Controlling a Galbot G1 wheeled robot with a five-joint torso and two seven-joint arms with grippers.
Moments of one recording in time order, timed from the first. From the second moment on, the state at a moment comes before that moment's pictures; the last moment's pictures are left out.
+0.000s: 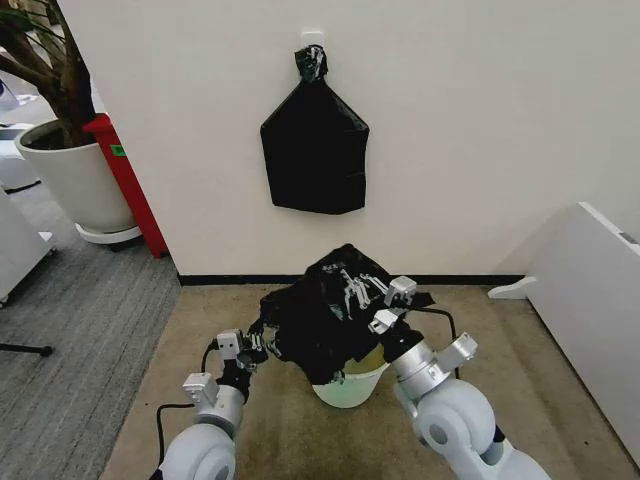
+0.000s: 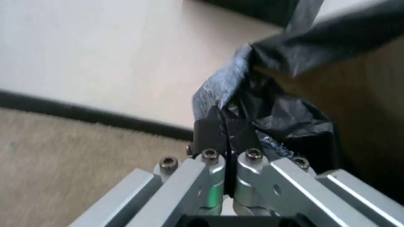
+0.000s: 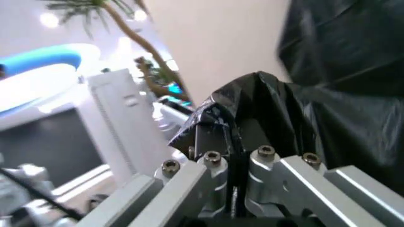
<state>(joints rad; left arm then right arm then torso) 1.45 -1.09 -0.20 -2.09 -0.64 -0.08 -0.32 -1.25 1.19 0.07 2.17 0.78 0.08 -0.13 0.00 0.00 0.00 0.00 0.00</state>
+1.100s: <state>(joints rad) 1.44 -1.08 -0.29 -2.34 -0.69 -0.18 -0.21 -1.09 1.24 0.11 2.02 0.82 0.10 -0.03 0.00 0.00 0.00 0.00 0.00</state>
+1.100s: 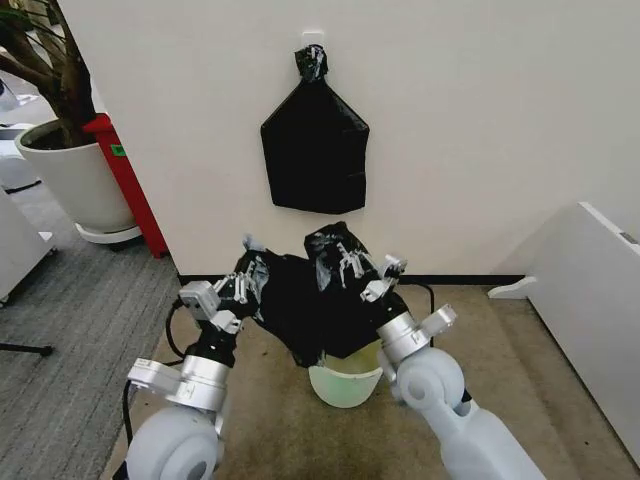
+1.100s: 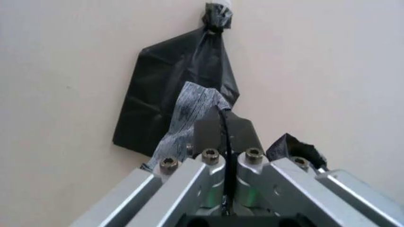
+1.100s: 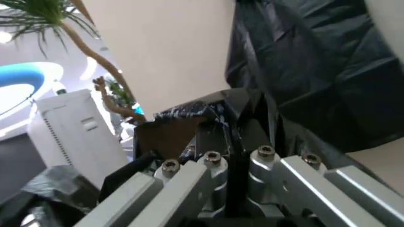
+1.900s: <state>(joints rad) 1.42 -1.12 -0.33 -2.33 -0.67 -0.23 -0.13 -0.97 1.33 0.01 1.97 1.06 0.17 -0.10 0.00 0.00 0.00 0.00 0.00</state>
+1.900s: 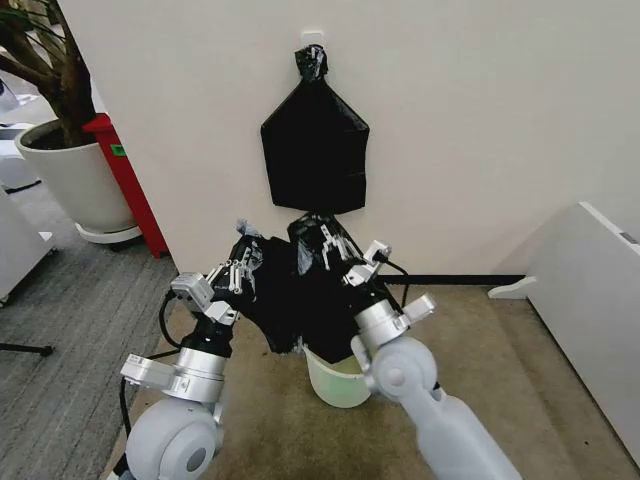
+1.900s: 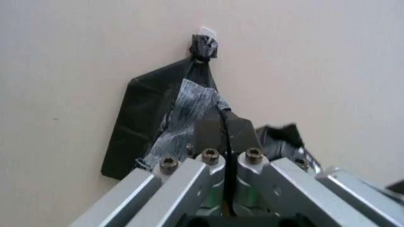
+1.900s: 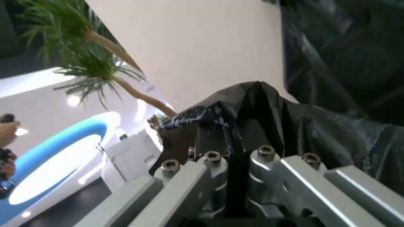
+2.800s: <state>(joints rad) 1.48 -1.13 -0.29 -2.25 -0.63 -0.20 -0.20 -1.17 1.21 0.09 1.95 0.88 0.17 0.12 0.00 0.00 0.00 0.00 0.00</state>
